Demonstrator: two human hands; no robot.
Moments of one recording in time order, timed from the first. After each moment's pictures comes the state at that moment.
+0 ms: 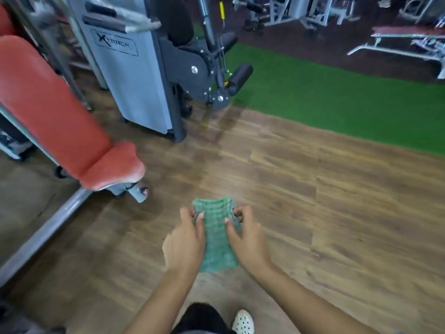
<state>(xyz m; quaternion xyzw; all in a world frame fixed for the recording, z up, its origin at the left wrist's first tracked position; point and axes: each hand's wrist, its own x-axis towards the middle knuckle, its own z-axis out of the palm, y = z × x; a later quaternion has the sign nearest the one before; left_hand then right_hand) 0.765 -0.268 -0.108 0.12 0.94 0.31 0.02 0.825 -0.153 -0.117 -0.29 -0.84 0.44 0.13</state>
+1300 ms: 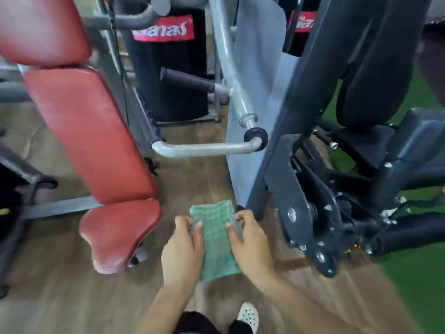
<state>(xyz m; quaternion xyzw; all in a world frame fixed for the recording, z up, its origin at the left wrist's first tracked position) 0.070 0.044 -0.115 -0.32 0.85 0.37 -0.18 0.001 0.162 -0.104 0.14 -0.89 0.42 -0.10</state>
